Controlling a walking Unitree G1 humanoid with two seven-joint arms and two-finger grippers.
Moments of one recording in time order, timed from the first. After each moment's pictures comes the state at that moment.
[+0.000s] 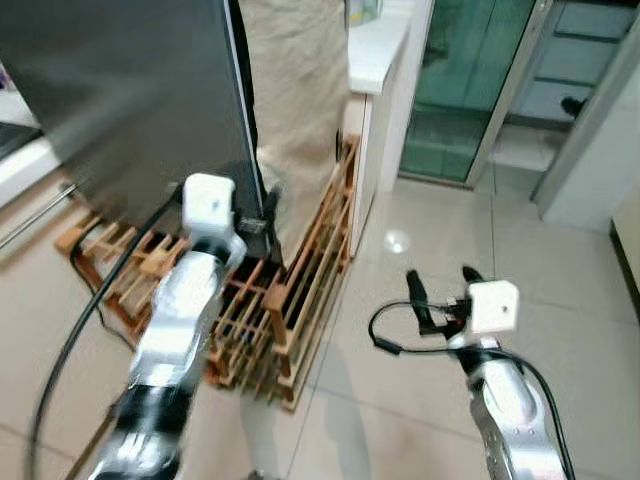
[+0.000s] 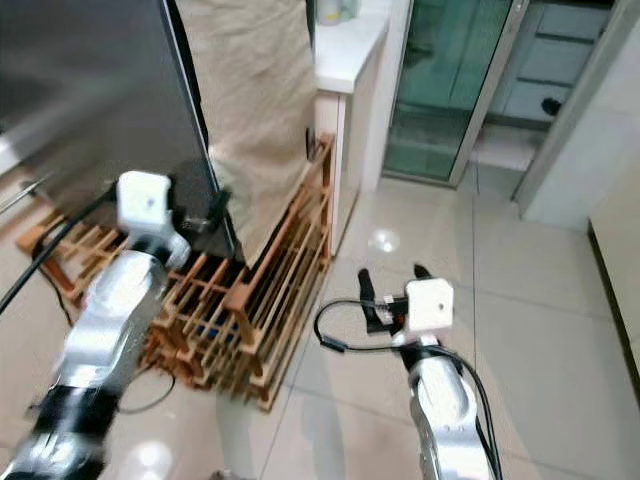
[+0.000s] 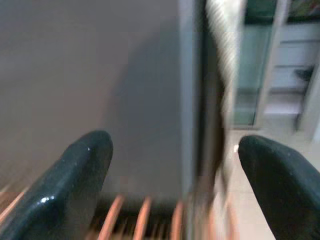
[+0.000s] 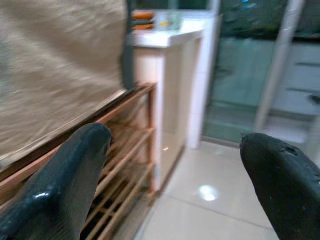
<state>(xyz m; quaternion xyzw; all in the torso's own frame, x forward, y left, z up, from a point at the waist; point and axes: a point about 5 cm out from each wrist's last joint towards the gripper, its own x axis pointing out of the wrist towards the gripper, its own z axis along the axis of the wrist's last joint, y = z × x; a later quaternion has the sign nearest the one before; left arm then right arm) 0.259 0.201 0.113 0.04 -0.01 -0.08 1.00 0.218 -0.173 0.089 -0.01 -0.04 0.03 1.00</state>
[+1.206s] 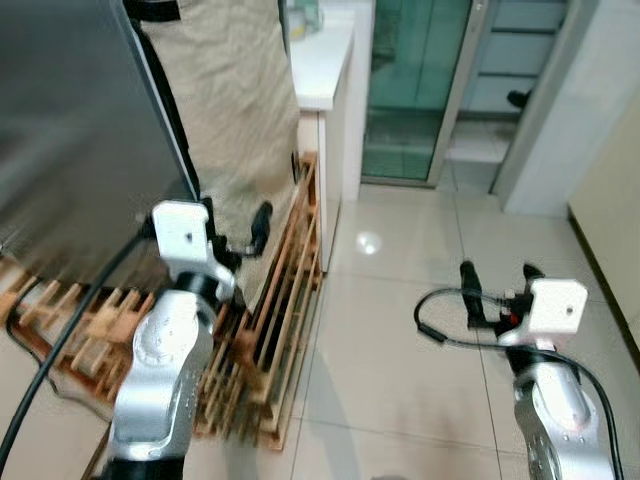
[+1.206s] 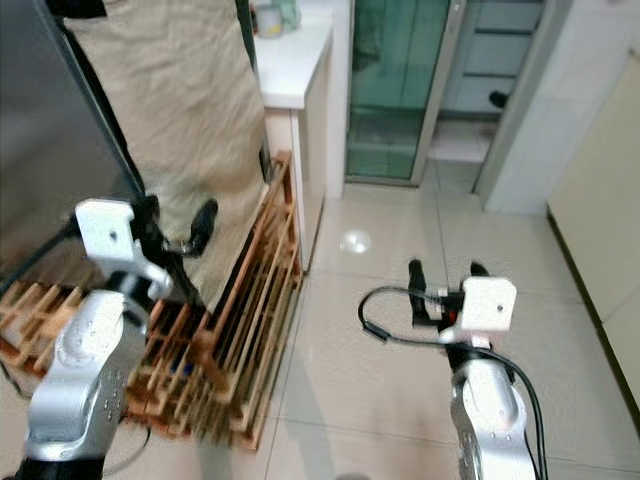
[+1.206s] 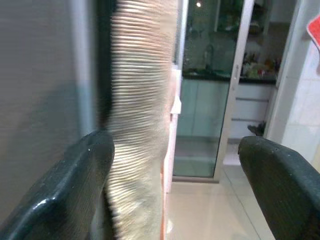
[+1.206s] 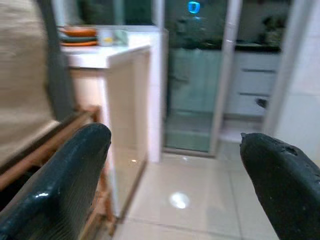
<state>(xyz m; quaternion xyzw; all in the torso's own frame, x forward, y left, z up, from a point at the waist) 0.273 0.152 0.171 -0.03 -0.09 -0.10 0.99 0.240 -0.191 0.103 0.00 -0.04 0.01 1.00</state>
